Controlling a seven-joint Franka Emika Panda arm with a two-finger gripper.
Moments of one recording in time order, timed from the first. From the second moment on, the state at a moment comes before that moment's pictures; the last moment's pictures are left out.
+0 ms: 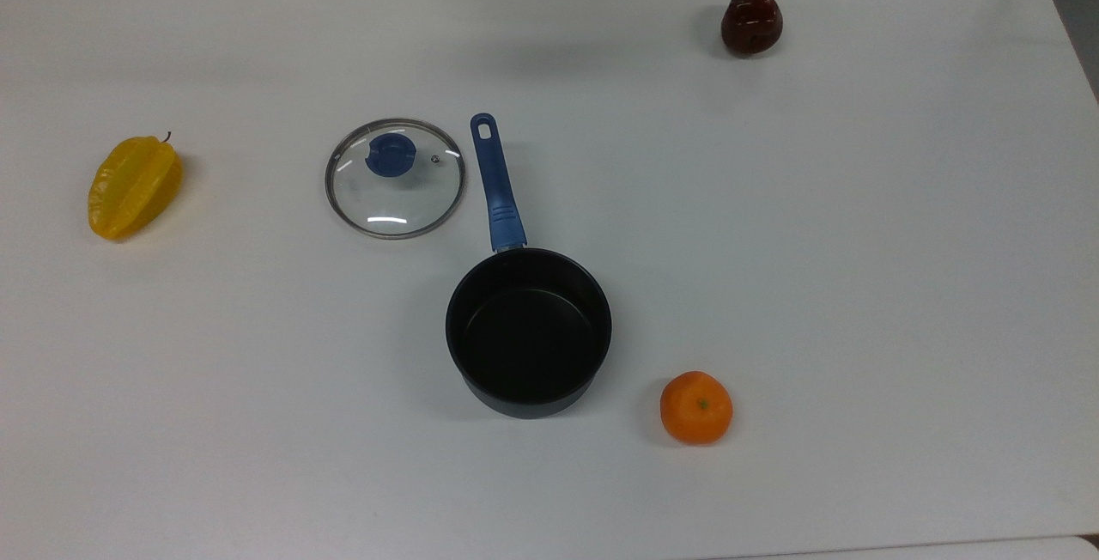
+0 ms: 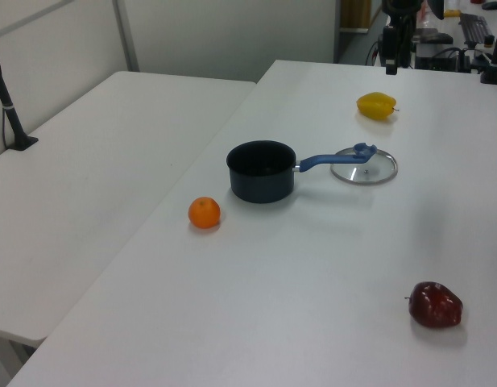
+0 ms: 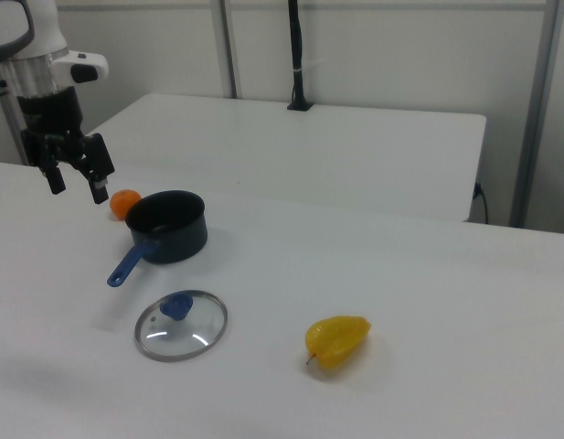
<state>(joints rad) 0.08 -0.05 -0.01 -1.68 -0.07 1.59 0.12</state>
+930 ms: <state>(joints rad) -0.02 -0.06 -0.01 -1.80 -0.05 1.74 0.01</state>
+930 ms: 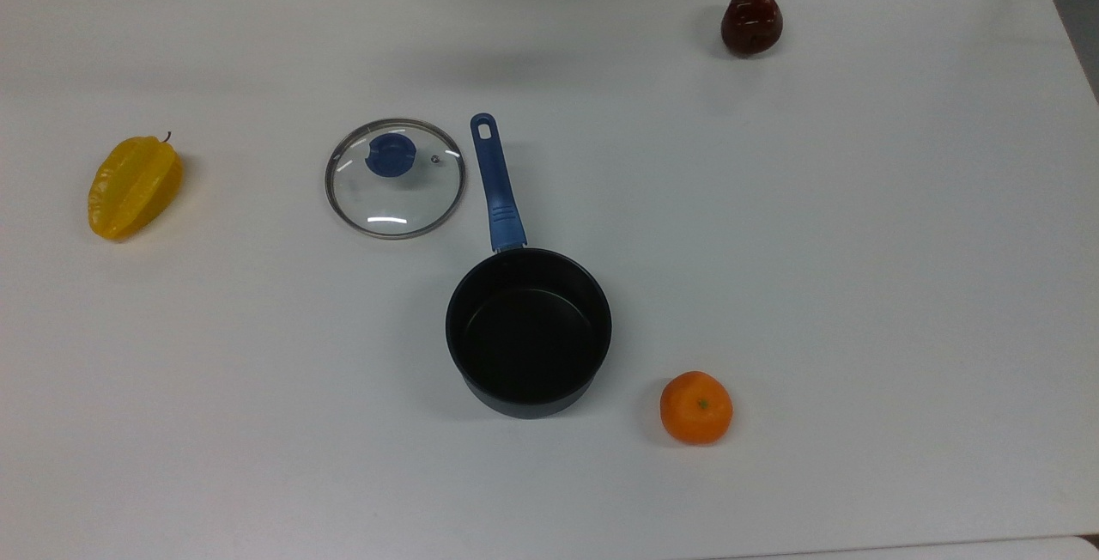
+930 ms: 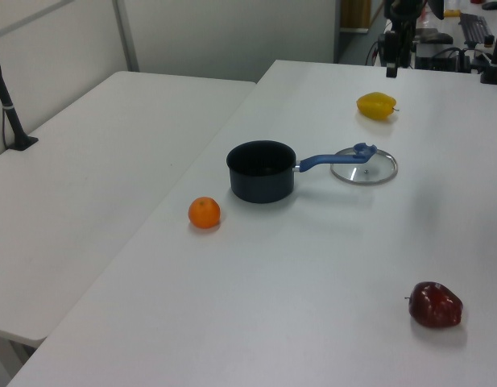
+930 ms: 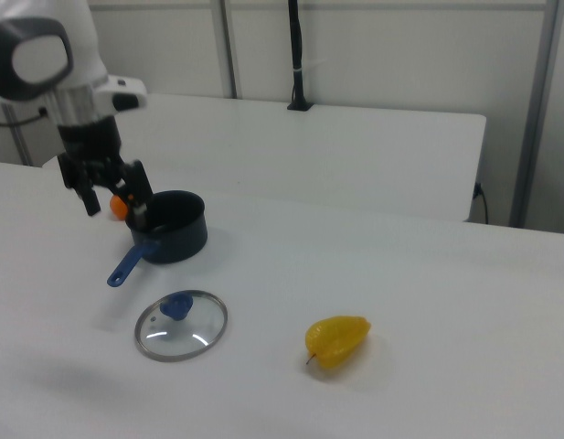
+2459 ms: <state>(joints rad) -0.06 0.13 -0.01 -2.23 -0.05 2.61 -0.05</state>
